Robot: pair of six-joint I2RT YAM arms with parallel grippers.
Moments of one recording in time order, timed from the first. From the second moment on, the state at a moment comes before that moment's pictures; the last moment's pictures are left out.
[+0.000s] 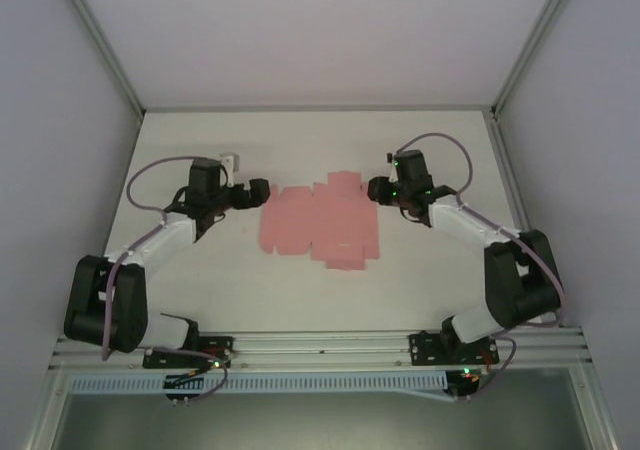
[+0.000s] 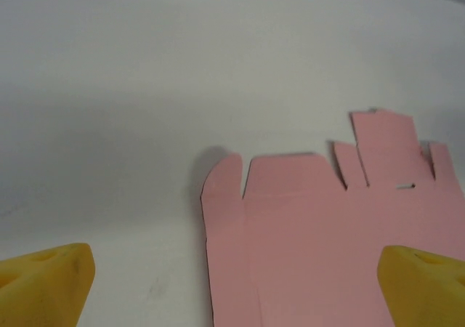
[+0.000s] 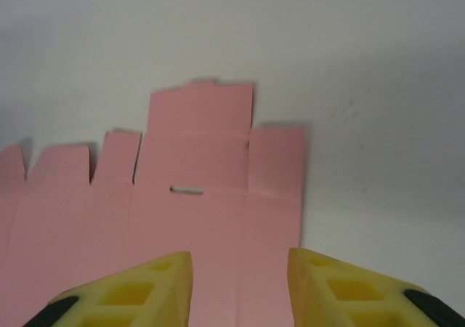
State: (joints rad) left arm -0.28 1.39 0.77 -0.05 0.20 -0.35; right arm 0.38 1.53 0.91 -0.20 -0.12 0.42
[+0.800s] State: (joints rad) left arm -0.26 1.68 0.80 -0.01 0.46 -0.35; right arm 0.39 1.76 0.88 -0.10 -0.16 0.50
